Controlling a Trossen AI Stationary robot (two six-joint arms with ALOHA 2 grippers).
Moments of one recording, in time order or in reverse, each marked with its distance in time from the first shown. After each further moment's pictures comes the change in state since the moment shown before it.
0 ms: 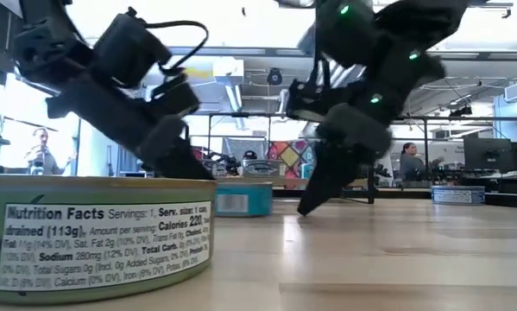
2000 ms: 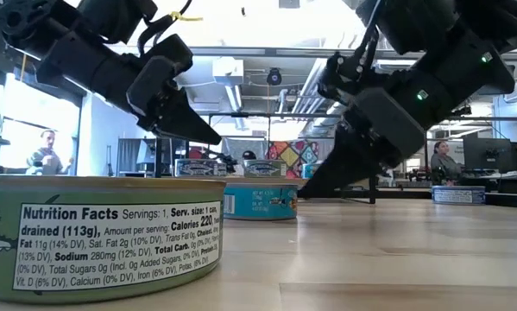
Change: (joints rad) left arm -0.051 -0.186 0.019 -0.092 -0.018 0.041; right arm 0.152 -0.039 -0.188 0.383 0.264 0.076
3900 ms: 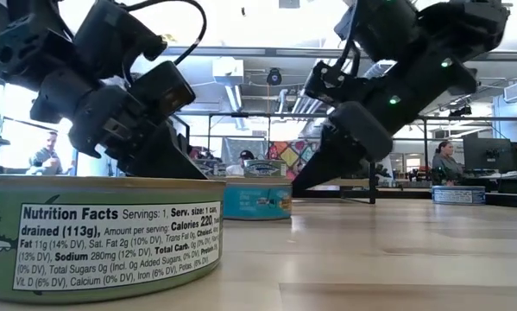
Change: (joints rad) left arm -0.043 0.263 -0.004 0.235 0.264 0.021; right arm -0.097 -0.029 0.001 -0.033 -0.074 -0.161
